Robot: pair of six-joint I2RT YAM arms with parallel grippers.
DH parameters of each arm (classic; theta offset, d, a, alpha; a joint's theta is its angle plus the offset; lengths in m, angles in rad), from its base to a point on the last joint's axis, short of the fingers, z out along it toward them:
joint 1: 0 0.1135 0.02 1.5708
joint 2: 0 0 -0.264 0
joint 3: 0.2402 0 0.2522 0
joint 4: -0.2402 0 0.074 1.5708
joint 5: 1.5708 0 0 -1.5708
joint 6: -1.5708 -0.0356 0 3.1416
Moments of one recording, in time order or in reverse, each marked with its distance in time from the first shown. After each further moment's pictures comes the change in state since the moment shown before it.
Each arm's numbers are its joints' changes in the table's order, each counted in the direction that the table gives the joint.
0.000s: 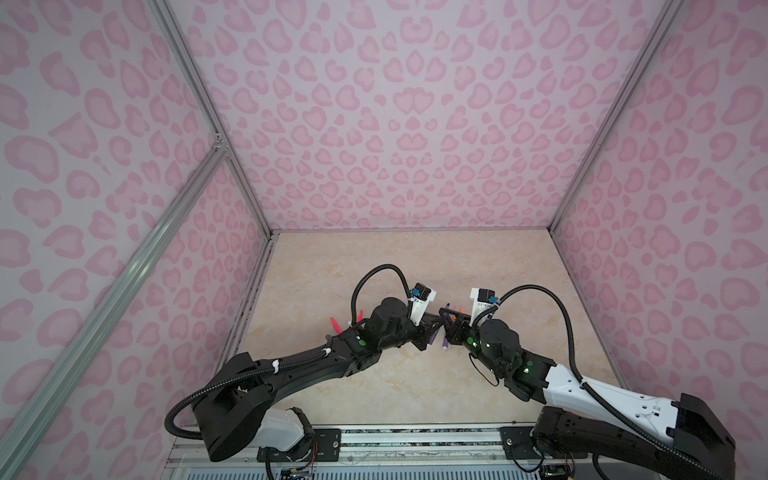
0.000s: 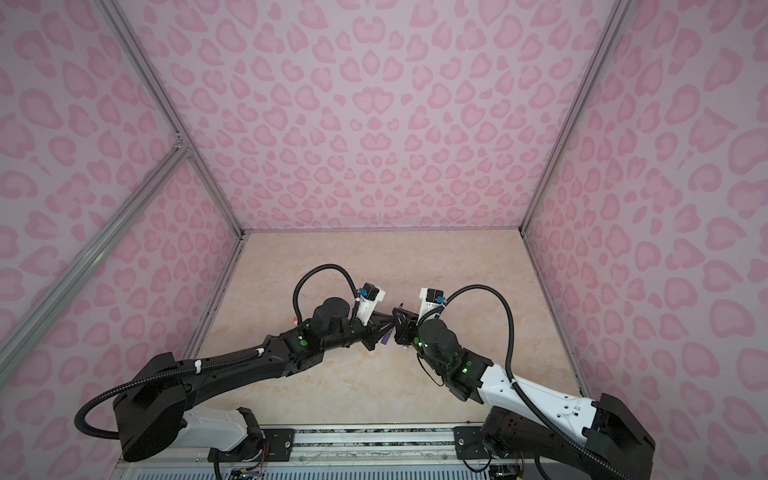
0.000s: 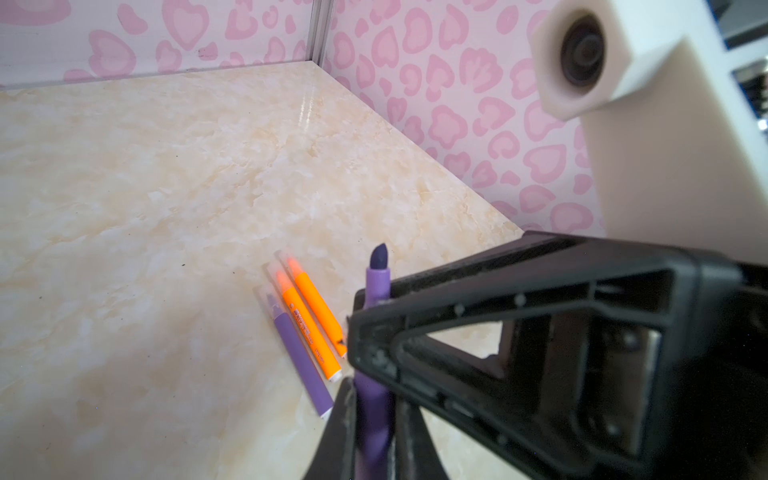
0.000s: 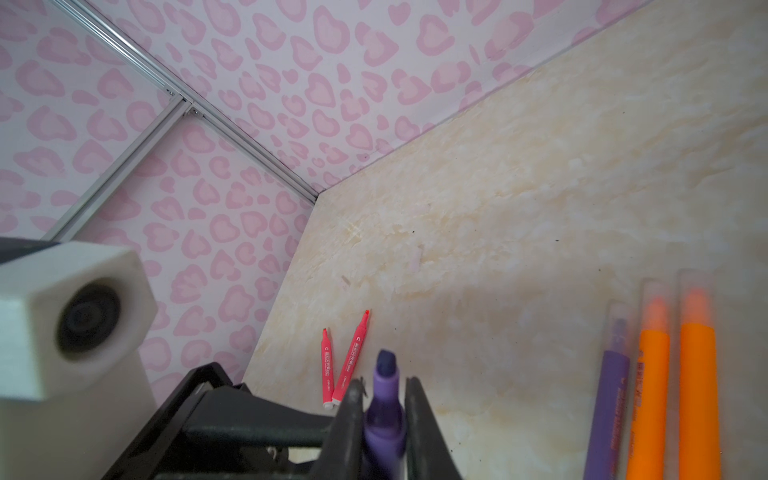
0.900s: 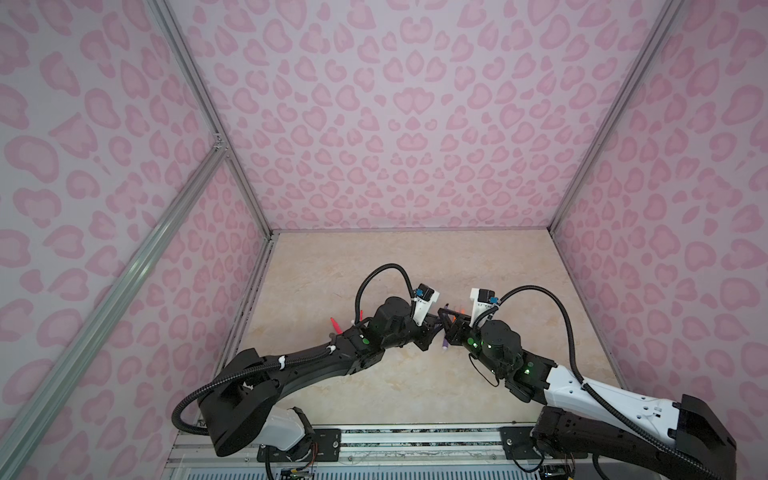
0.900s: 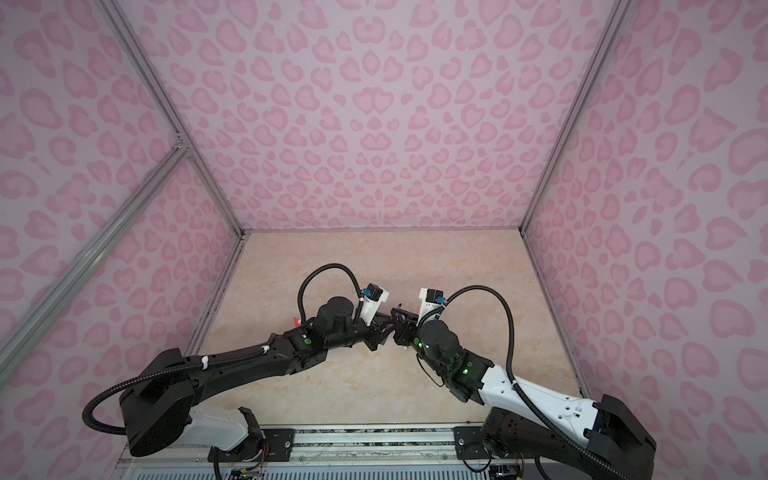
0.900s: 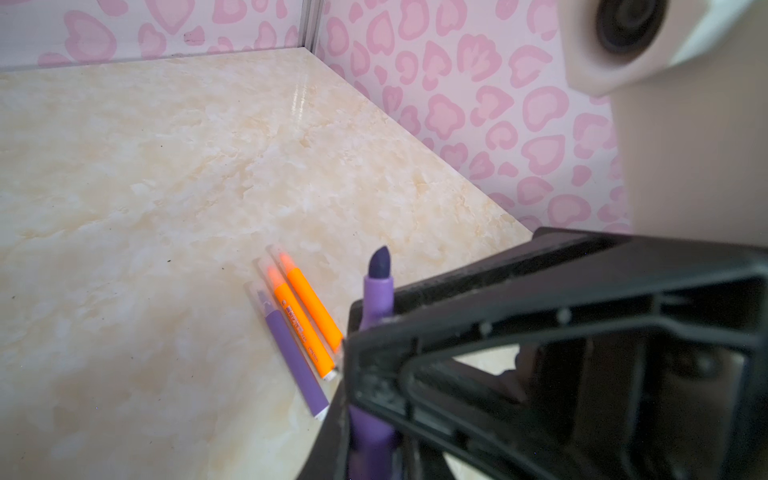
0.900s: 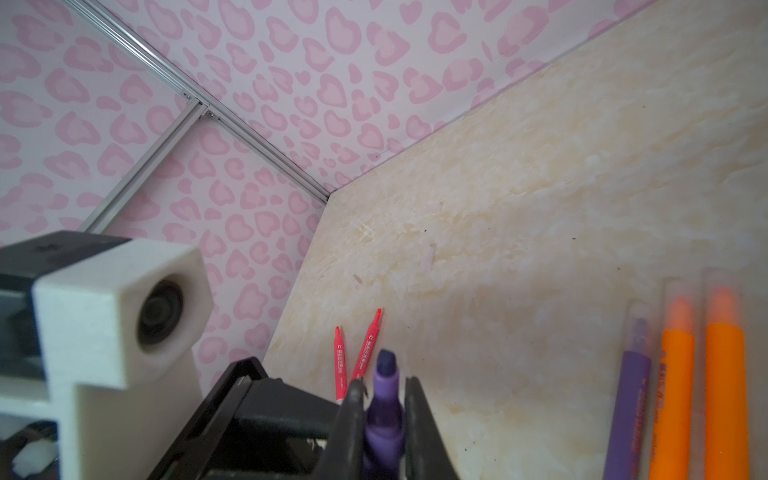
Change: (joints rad) left arm -0.002 -0.035 0.018 -0.006 0.014 0.000; right arm 0.003 0.004 -0.003 0.018 -0.016 -0.007
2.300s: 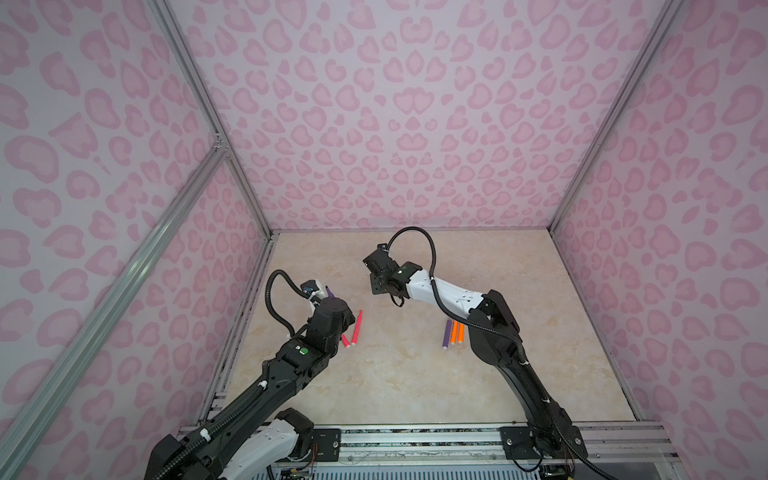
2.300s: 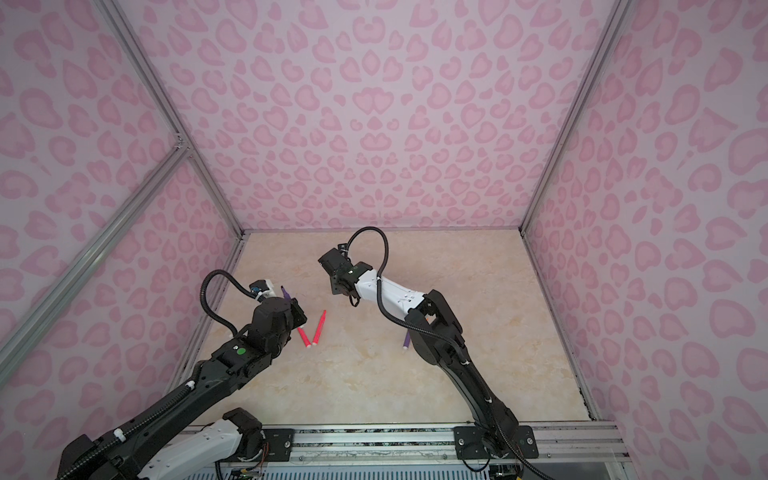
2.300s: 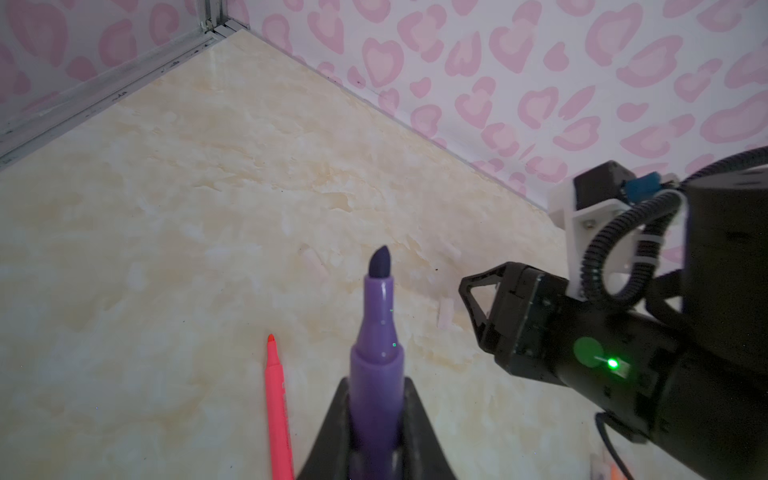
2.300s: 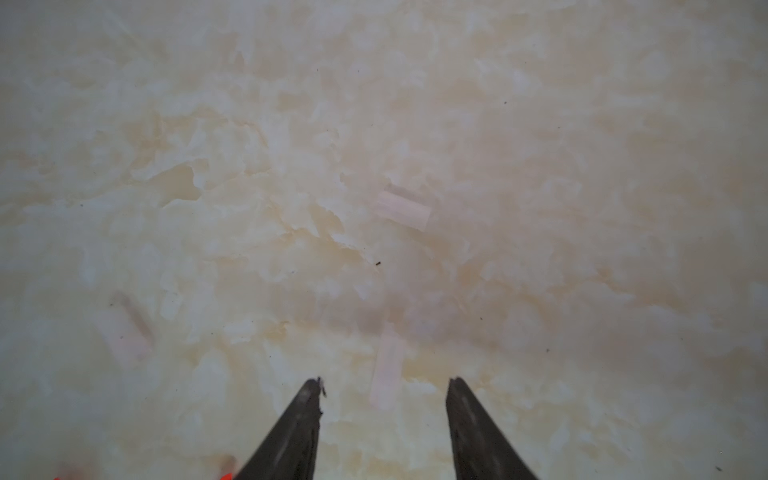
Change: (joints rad) left arm 0.363 0.470 -0.168 -0.468 -0.706 0.452; right arm -0.074 -1.421 1.643 -0.928 0.036 0.346
